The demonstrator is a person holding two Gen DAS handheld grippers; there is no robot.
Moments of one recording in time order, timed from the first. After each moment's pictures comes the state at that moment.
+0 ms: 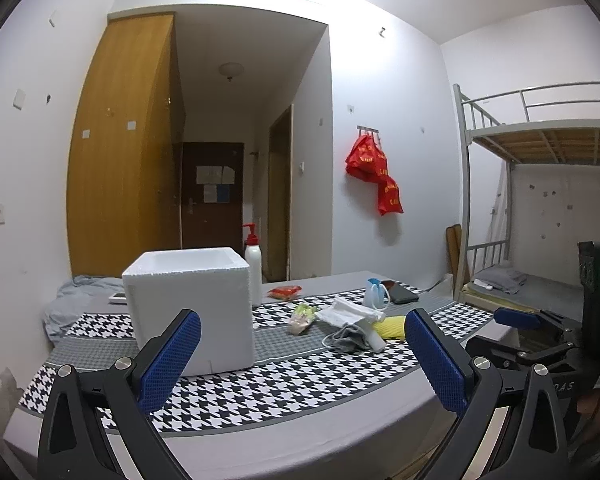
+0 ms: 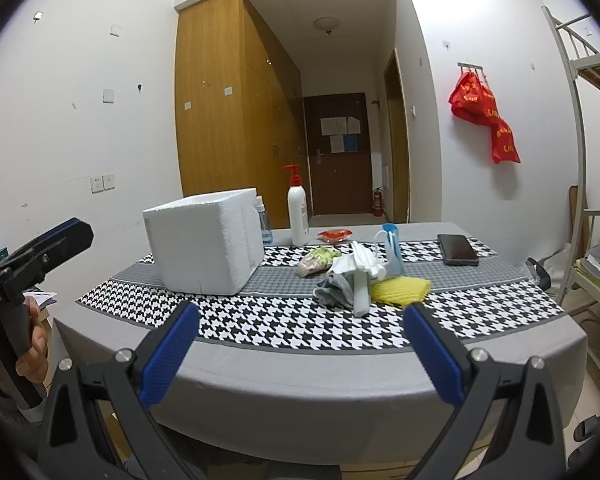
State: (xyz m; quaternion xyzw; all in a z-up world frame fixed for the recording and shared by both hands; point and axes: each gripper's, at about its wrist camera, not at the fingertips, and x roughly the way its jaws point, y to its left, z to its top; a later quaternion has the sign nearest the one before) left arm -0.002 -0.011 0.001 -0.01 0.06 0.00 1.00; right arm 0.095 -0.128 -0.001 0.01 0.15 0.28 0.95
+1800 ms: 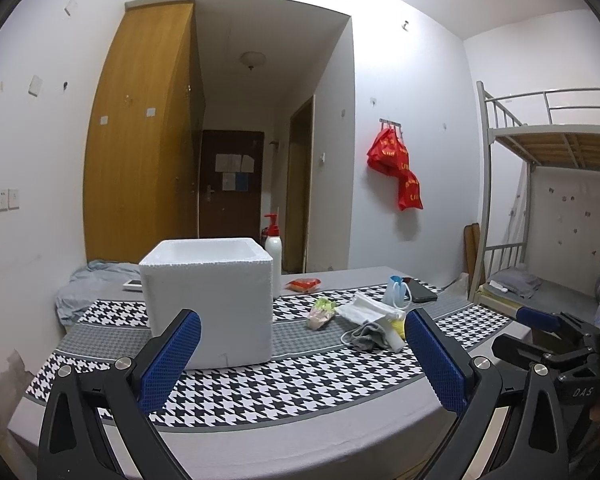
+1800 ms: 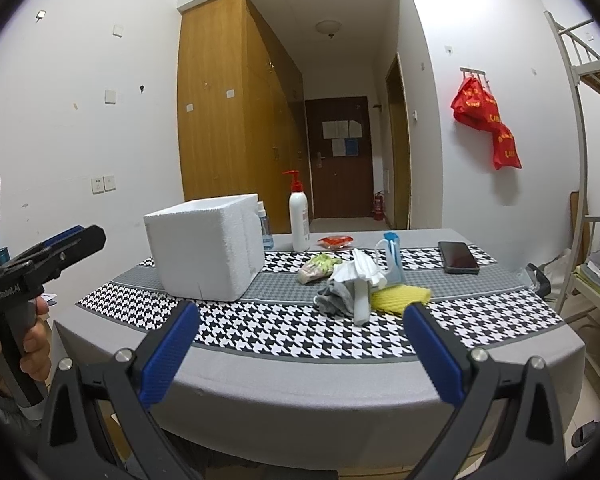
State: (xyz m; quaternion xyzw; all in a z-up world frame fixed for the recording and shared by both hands) left arm 0.012 0.001 0.003 -0.03 0.08 0.03 1.00; right arm 0.097 -0.125 0.006 0.00 0.14 0.28 0.95
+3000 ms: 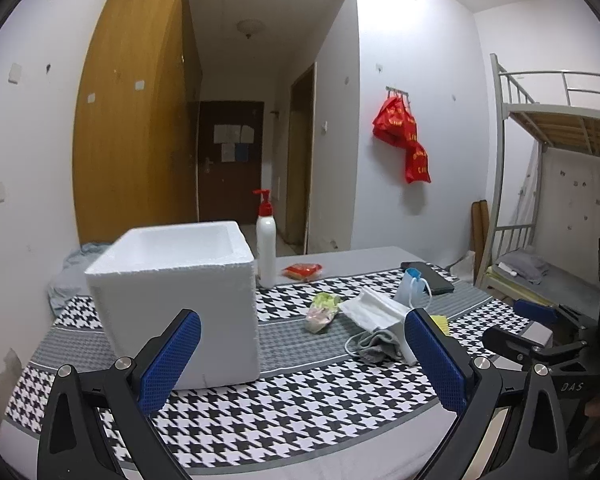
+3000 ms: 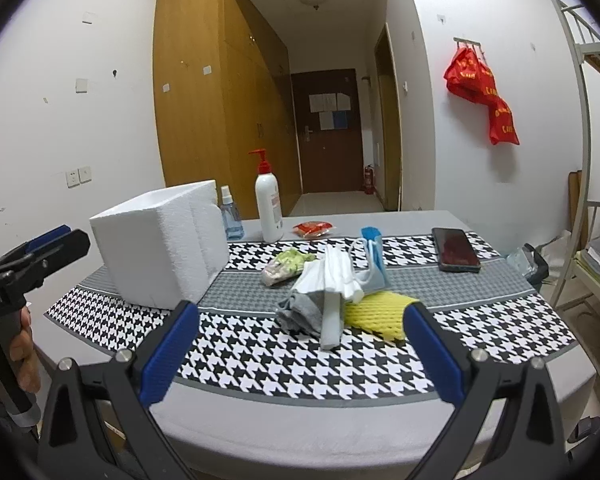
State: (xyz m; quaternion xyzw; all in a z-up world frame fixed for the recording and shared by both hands) left arm 0.103 0.005 0.009 -0.03 0.15 0.03 0.99; right arm 0.182 -0.124 0.006 0.00 0.20 0.27 0.94
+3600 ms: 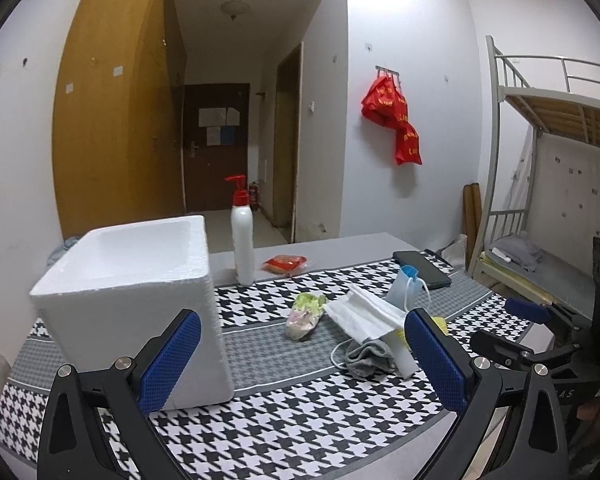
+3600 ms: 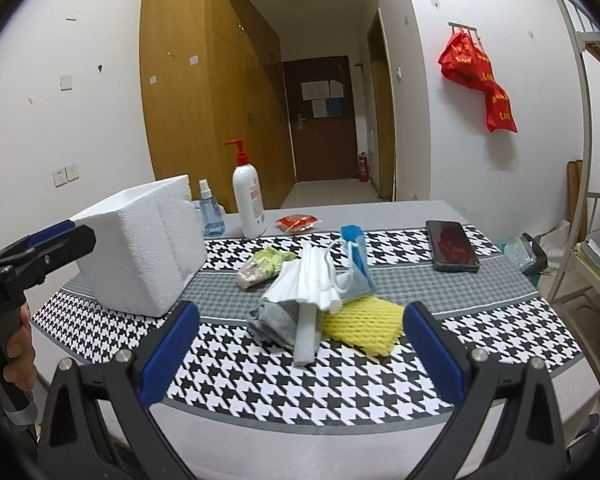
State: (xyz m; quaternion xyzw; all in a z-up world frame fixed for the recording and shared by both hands) left arm 0.155 -0.008 0.013 -0.02 0.18 0.01 0.98; right arm 0.226 -0.129 0.003 0.00 0.23 0.26 0.94
